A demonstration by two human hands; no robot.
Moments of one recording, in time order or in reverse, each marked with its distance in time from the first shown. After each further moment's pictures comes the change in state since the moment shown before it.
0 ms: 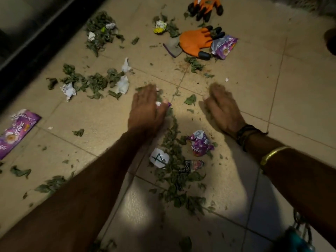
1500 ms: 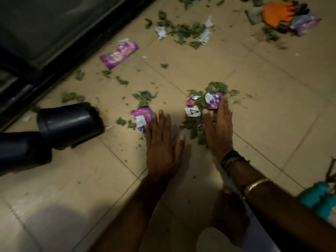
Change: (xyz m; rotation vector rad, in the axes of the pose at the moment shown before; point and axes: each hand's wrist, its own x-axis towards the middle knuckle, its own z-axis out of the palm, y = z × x) left_hand -0.350 -0.021 -0.061 -0.020 0.263 -0.283; right_hand -0.221 -0.161 0.132 0.245 0.067 -0.022
